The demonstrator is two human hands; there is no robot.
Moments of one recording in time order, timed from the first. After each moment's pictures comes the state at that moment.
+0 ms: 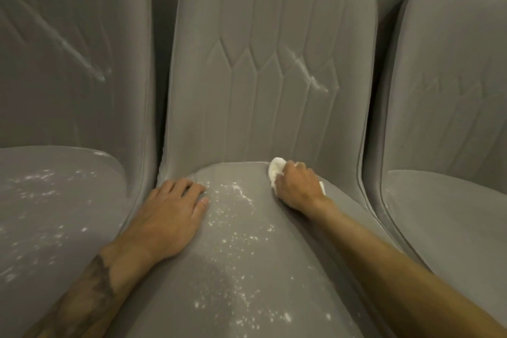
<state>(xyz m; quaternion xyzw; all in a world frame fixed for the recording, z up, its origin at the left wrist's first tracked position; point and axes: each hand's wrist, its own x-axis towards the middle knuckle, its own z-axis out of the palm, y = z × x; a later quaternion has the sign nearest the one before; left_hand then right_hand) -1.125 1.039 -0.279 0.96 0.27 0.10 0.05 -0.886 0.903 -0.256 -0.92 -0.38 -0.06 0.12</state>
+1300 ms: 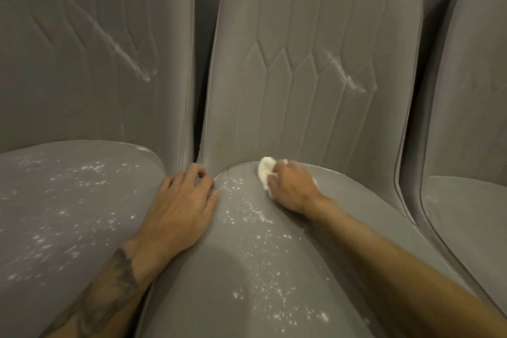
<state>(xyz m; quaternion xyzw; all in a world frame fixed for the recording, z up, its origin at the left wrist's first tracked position) -1.158 1.055 -0.278 0.93 0.29 0.20 0.03 -0.929 0.948 -0.258 -0.86 -0.50 -0.03 0.14</state>
